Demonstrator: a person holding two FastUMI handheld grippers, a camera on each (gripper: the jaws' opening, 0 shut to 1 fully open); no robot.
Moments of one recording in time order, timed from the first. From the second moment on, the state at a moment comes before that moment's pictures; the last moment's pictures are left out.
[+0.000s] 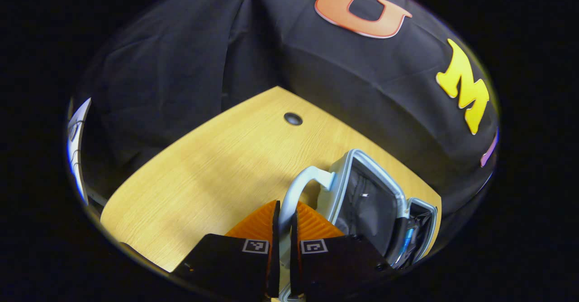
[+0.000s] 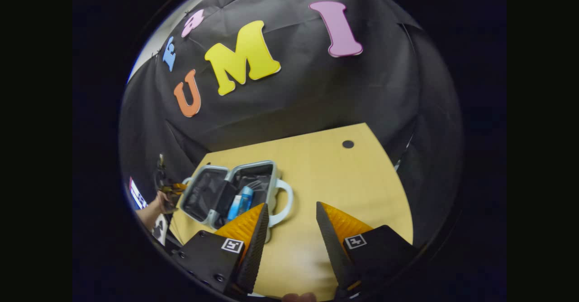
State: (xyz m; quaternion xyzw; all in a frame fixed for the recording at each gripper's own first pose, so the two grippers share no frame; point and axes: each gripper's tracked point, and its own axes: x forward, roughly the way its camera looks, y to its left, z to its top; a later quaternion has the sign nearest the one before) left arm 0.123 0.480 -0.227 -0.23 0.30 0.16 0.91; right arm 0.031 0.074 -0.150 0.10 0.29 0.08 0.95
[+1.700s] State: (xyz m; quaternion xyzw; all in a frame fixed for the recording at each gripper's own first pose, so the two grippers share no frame) left arm 0.179 -0.059 -0.195 0.02 0.21 -0.04 0.98; right arm -0.086 -0.153 -0.114 0.02 0.21 -0.18 0.96
